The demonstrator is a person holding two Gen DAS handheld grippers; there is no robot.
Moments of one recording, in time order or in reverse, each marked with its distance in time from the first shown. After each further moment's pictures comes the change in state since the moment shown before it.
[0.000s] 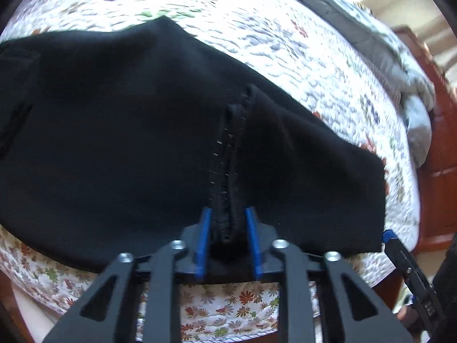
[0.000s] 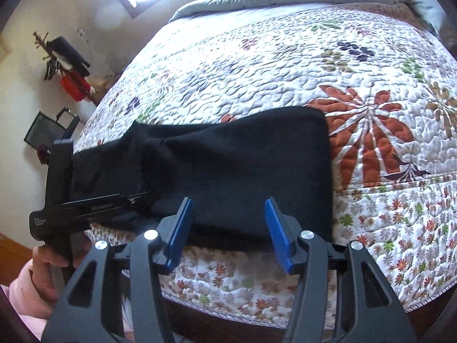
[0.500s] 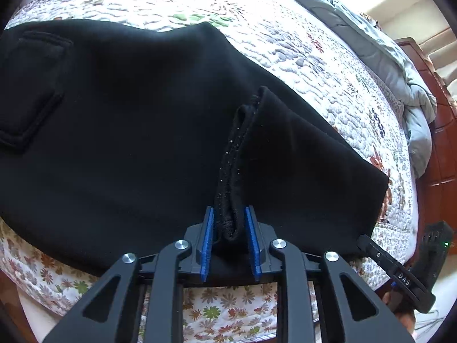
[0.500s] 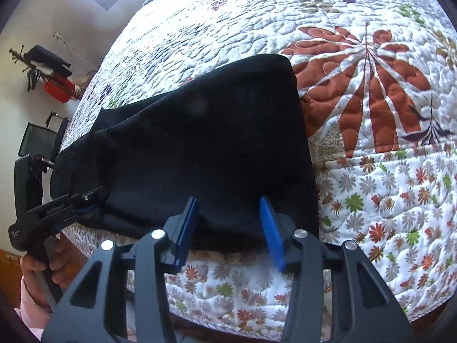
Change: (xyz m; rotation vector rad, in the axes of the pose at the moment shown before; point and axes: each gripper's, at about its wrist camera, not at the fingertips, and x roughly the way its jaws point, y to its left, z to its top) left arm -0.008 0.027 0.006 -0.016 -0.020 0.009; right arm 0.051 -0.034 -0.001 0.108 0.159 0.000
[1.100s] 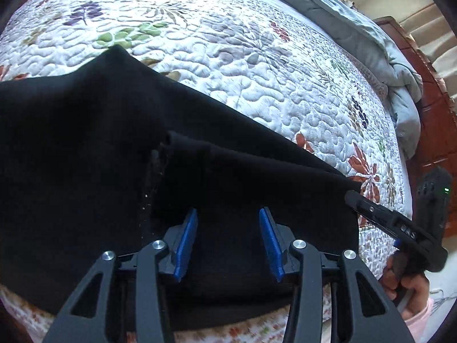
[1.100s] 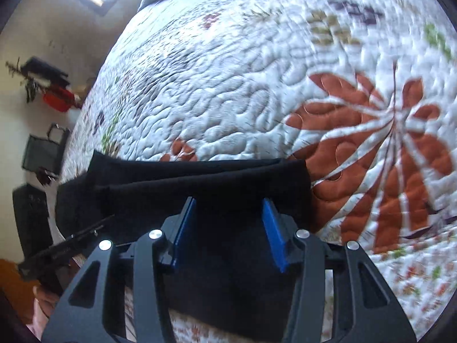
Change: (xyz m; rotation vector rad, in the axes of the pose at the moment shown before) left arm 0.033 -0.054 0.027 0.127 0.033 -0.054; right arm 0.023 -0.020 0.082 0.064 -0.004 0.050
